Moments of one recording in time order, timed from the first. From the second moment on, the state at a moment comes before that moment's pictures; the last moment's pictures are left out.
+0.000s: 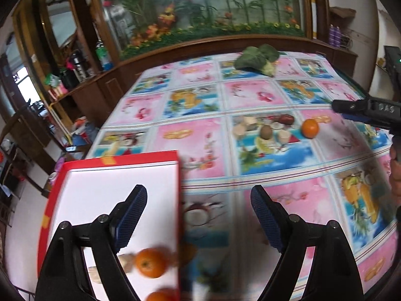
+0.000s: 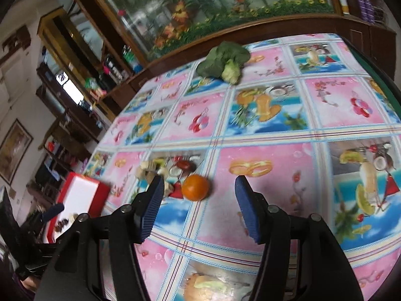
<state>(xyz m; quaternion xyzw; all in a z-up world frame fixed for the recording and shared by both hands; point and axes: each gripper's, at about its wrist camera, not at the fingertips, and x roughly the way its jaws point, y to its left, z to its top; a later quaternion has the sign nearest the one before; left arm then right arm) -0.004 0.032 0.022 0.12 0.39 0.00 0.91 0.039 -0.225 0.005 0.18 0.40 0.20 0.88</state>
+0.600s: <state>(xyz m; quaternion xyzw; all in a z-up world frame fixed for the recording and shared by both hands) 0.035 -0.022 0.008 0.14 0.43 -0.07 0.89 0.062 -0.175 -0.025 0.07 0.45 0.19 0.87</state>
